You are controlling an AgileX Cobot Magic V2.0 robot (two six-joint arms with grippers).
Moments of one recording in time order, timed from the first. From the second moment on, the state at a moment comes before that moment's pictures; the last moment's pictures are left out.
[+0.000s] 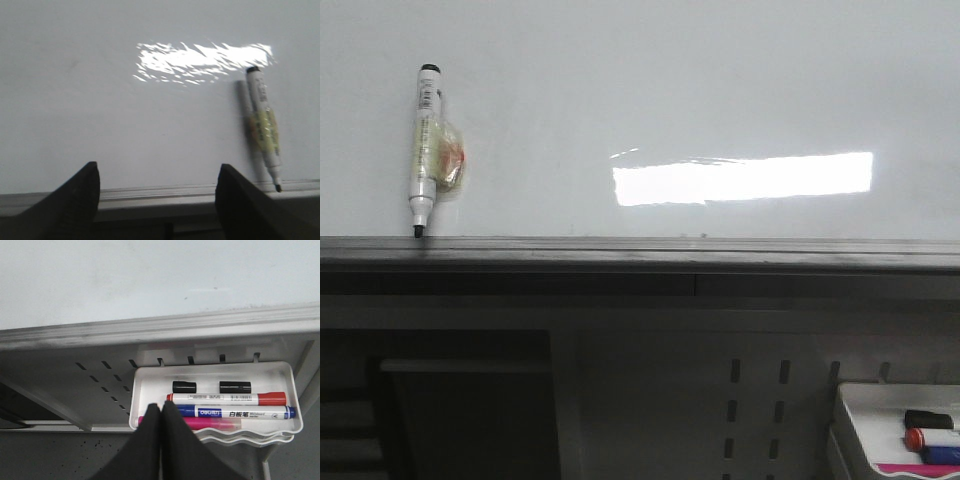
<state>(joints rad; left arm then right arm) -0.21 0.46 -0.20 -0.06 0.04 -0.01 0.06 0.54 -0.21 0.28 0.34 -0.13</state>
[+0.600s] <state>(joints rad) -0.50 1.16 -0.40 -0.09 -0.28 -0.07 0.06 0.54 -0.21 0.29 0.32 -0.13</state>
